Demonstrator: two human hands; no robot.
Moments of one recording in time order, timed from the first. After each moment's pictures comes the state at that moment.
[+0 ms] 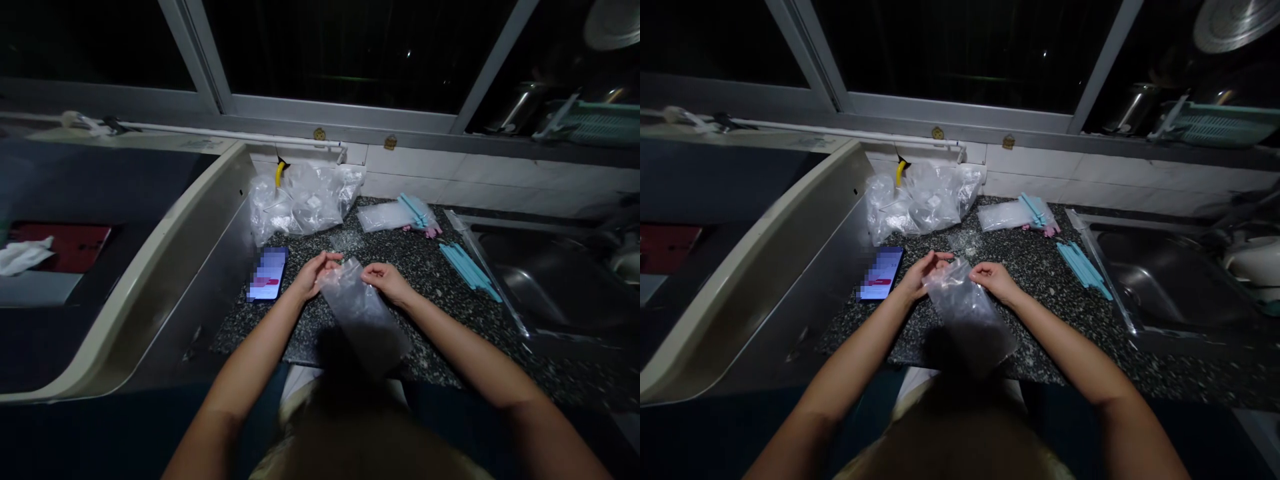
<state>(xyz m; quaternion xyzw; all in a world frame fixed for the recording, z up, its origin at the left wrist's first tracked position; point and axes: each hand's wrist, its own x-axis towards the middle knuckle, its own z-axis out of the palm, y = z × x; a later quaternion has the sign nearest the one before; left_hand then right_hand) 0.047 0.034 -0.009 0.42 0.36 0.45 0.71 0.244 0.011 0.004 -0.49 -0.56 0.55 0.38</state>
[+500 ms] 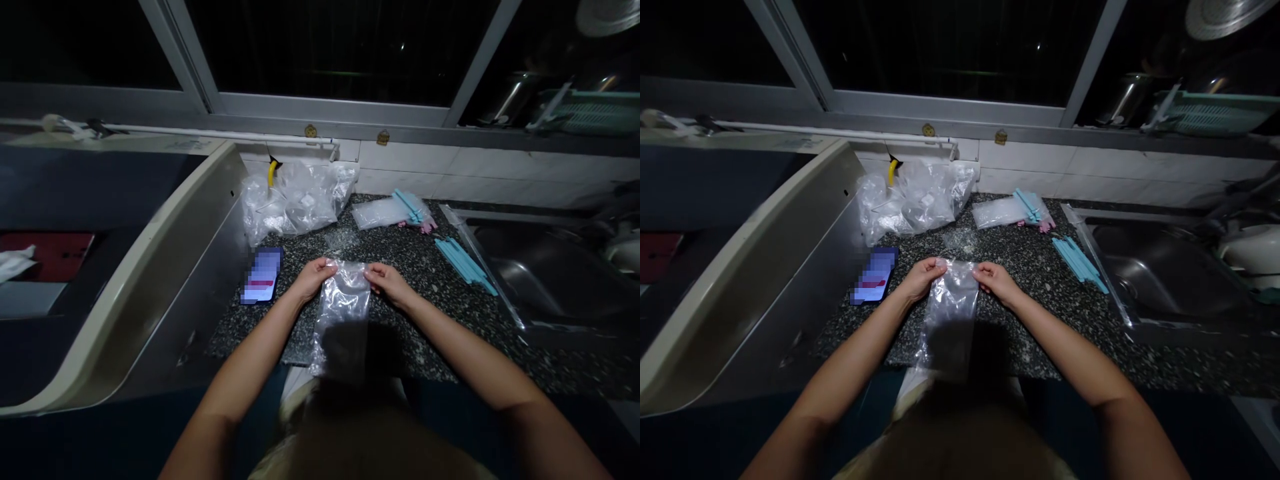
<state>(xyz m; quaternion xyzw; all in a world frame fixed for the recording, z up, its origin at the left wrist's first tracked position) 0.059 0.030 -0.021 0.43 0.39 0.45 0.68 0.254 0.004 -0.007 -0.49 -0.52 0.57 0.40</state>
